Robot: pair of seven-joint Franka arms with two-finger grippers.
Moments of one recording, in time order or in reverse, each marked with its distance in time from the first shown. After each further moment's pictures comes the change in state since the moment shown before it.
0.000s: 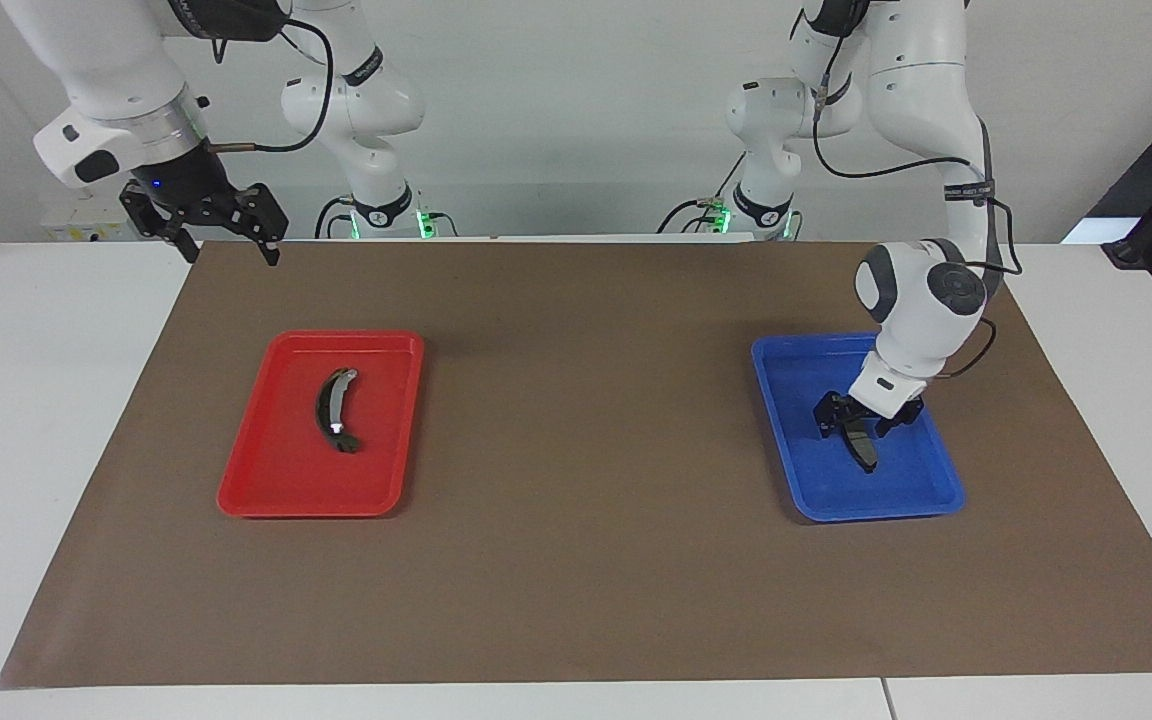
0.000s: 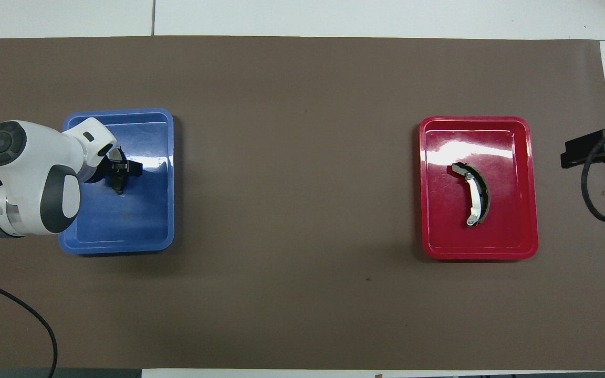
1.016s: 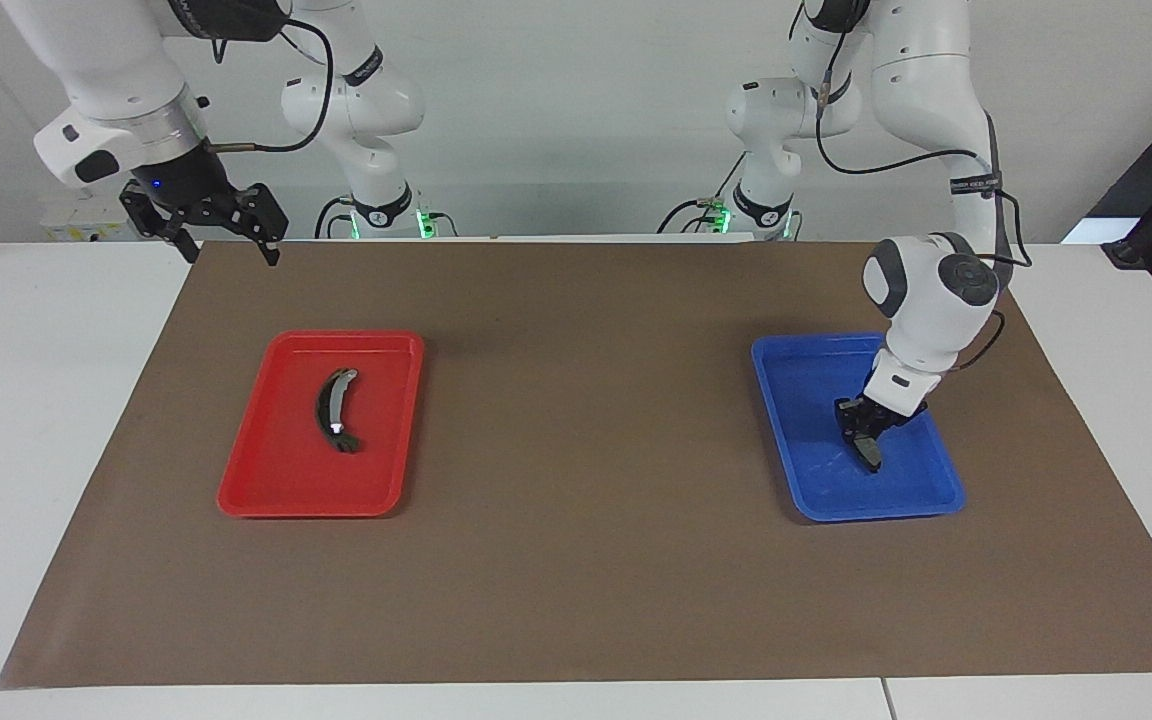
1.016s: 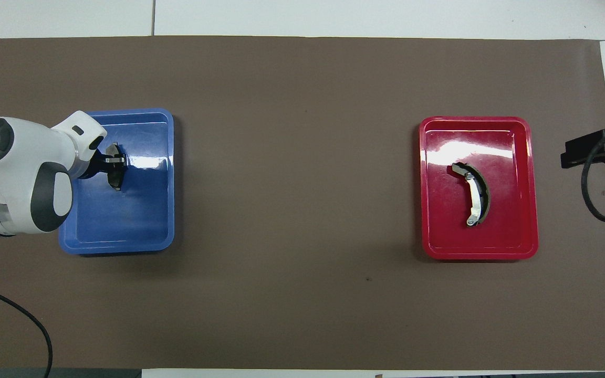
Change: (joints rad) left arm 0.003 -0.035 0.000 0.044 0.000 -0.055 -0.070; right arm 0.000 0.000 0.000 0.000 0.000 0.000 0.000
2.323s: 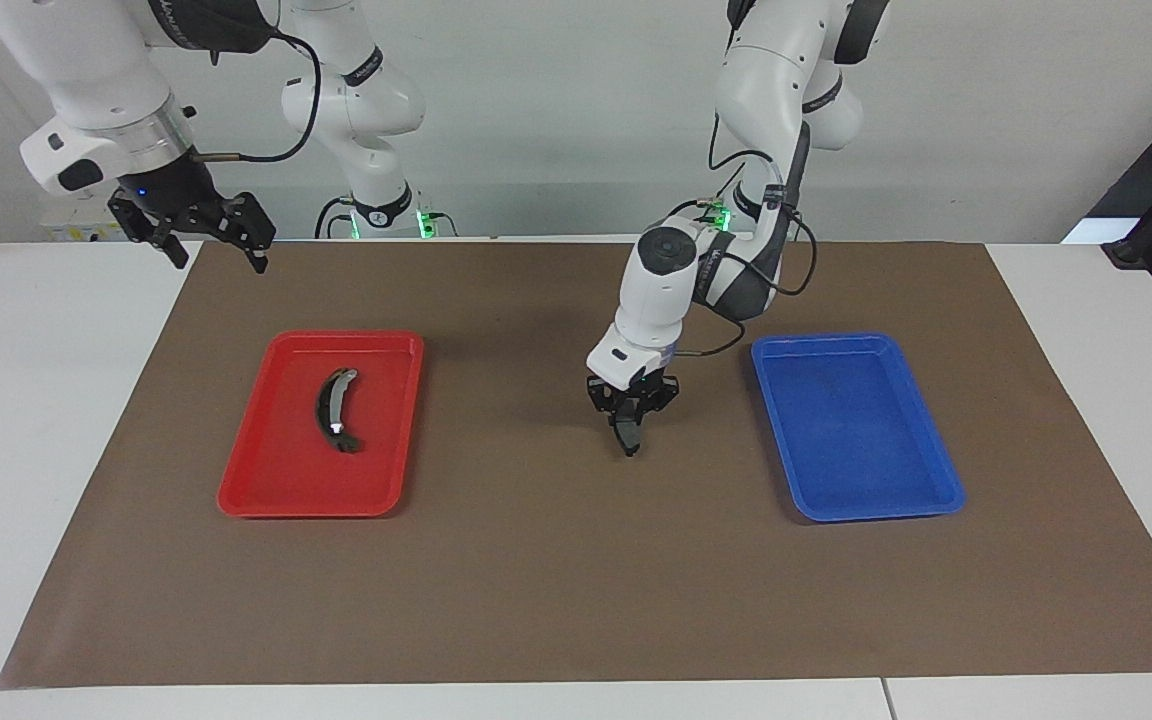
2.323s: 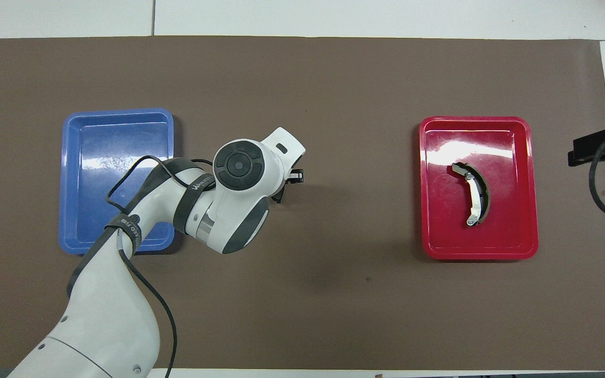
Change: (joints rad) left arm -0.604 0.181 -0.015 0.211 -0.001 0.028 -0.546; right arm -0.028 0.000 -0.009 -0.024 0.000 0.025 0.000
